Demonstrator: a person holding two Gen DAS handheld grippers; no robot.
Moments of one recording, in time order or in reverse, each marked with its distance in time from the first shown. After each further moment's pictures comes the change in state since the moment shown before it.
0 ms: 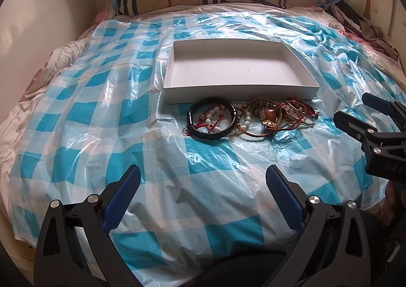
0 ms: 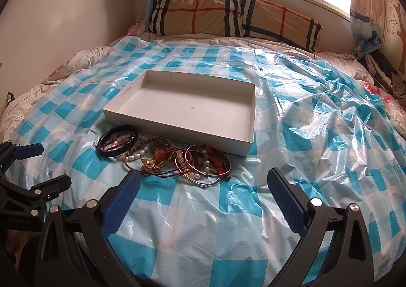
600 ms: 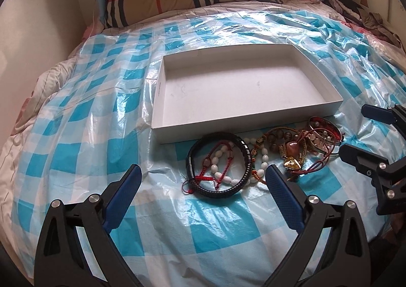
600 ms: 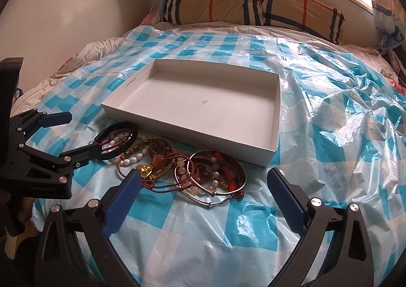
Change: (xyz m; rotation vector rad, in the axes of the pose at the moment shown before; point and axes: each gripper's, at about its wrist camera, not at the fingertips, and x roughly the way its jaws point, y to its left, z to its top) left arm 0.056 -0.001 0.051 0.067 -0.020 0.034; right arm 0.056 -0.008 0.016 -0.033 0.056 0.154
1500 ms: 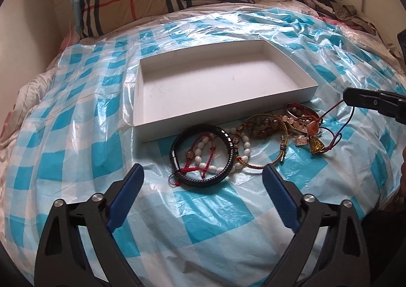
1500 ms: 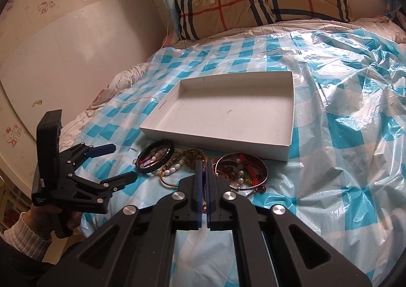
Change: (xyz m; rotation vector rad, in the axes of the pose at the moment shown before) left arm -0.005 -0.009 -0.015 0.135 -0.048 -0.129; right arm -0.044 -0.032 -0.006 0.187 -0.074 0.265
